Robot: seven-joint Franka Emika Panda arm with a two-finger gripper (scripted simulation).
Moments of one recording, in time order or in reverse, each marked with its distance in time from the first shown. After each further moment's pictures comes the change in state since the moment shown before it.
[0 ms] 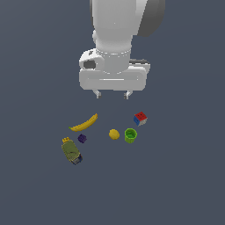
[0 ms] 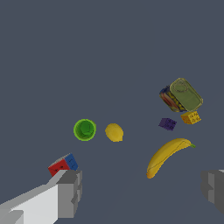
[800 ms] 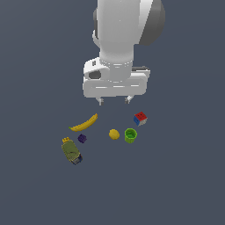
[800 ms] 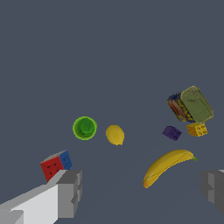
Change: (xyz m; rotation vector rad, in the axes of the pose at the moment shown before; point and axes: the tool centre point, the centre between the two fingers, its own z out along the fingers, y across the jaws) arm 0.005 -0.007 0.021 -0.006 -0.004 -0.130
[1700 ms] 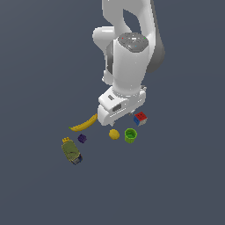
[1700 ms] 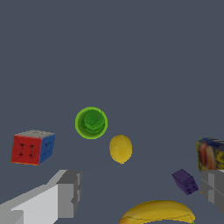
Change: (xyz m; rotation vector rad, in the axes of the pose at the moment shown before) arm 0.014 -0.031 0.083 -0.005 -0.020 -0.513
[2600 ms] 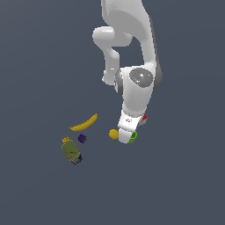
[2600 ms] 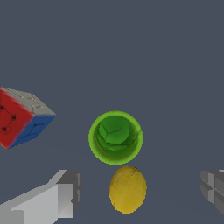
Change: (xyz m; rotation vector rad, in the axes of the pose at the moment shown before) arm 0.020 -0.038 0.089 0.023 0.001 -0.560
